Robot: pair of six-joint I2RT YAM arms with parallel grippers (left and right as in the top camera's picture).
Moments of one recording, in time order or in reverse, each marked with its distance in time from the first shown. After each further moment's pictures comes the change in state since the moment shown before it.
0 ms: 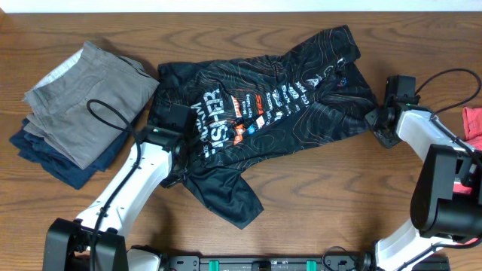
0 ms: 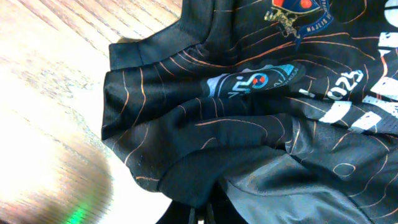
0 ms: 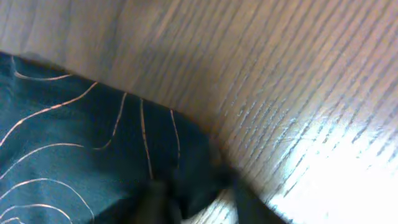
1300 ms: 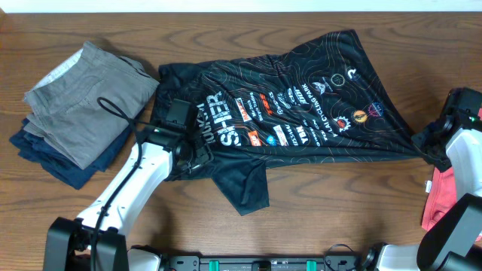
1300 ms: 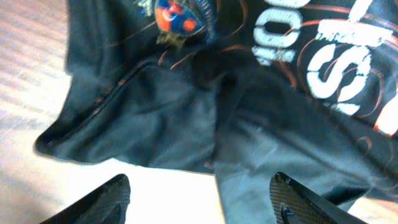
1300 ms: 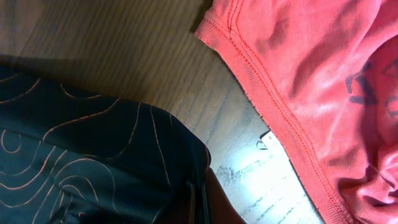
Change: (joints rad) left arm -0.005 0.008 -0.004 0.153 0.148 0.136; right arm -0.278 -0.262 0.016 -0.357 0.064 -0.328
